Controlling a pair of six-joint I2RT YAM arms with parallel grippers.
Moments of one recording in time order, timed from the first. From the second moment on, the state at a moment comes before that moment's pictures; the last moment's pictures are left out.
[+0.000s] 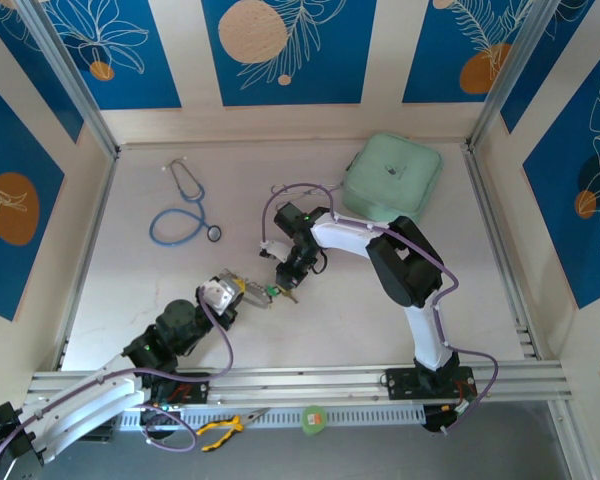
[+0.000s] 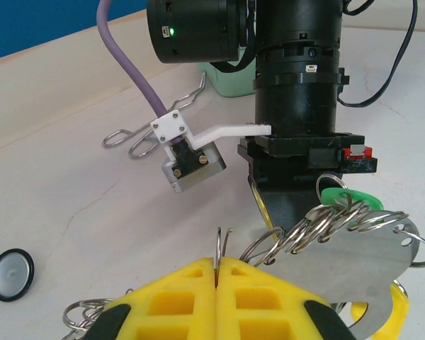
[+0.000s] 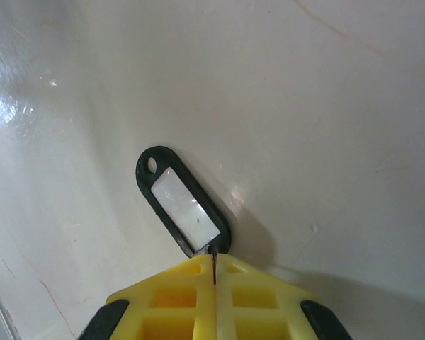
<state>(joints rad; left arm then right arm) -0.83 0.45 0.07 0.17 -0.17 0.14 0.75 2.09 1.46 -0.82 -0.51 -0.22</state>
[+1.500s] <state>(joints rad) -0.83 0.85 0.08 0.44 0.11 -0.03 0.79 1.62 1.07 -0.51 -0.73 -0.36</state>
